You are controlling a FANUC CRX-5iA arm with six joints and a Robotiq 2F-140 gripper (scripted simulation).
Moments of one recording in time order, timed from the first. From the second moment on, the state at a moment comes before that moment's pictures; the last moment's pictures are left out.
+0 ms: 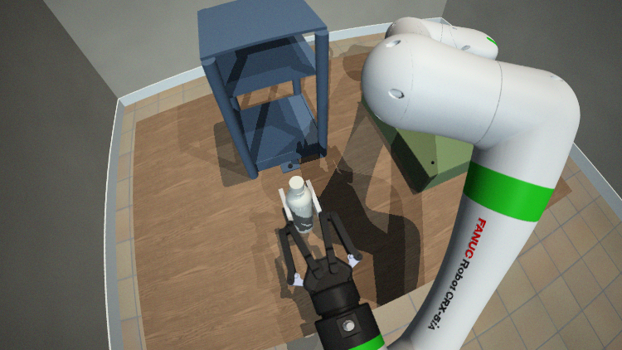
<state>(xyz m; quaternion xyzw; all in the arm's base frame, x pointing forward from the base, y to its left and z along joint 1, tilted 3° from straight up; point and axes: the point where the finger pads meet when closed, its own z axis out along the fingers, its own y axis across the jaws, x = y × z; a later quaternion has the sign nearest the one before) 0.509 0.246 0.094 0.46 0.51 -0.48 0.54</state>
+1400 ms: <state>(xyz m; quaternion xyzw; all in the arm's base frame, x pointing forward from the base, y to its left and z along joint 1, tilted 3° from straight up) 0.515 0.191 0.097 0.46 0.51 -0.49 0.54</state>
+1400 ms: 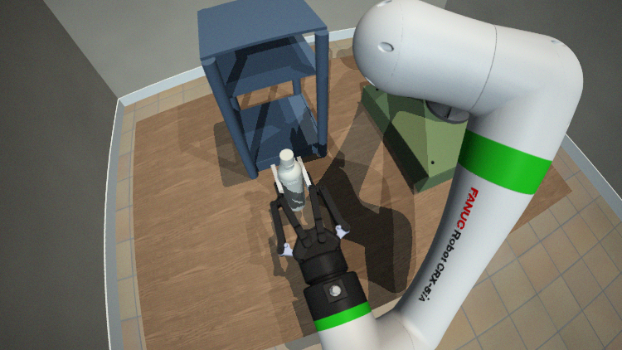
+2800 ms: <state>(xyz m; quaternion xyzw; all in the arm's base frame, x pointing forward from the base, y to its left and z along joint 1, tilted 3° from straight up) 0.519 0.134 0.100 0.46 0.51 -0.48 0.54</state>
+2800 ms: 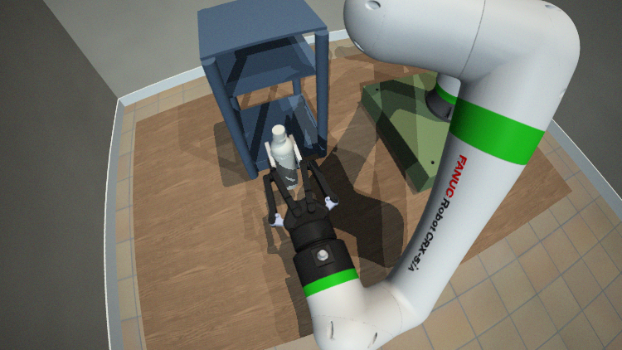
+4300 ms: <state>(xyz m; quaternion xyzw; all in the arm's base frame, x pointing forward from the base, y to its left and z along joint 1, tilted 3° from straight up) 0.505 0.110 0.101 0.46 0.51 -0.48 0.54</state>
